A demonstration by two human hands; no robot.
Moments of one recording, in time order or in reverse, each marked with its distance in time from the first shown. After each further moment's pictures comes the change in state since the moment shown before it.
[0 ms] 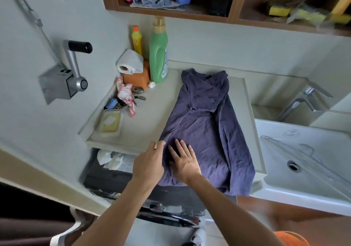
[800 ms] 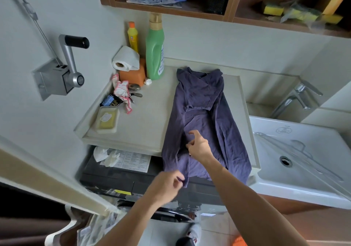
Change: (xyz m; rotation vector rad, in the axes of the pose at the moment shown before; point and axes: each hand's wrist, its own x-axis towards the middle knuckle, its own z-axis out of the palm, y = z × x) left_hand -0.043 0.022 0.054 -0.542 -0.442 0.046; right_hand 0.010 0.038 -0.062 0.613 0.026 0.524
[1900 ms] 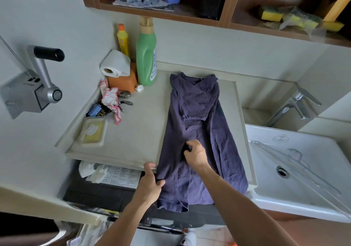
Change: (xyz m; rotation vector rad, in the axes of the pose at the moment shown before) left_hand 0.054 -0.014 -0.014 -0.218 0.211 -0.264; right_hand 0.038 0.009 -0.008 0.064 0.089 -0.023
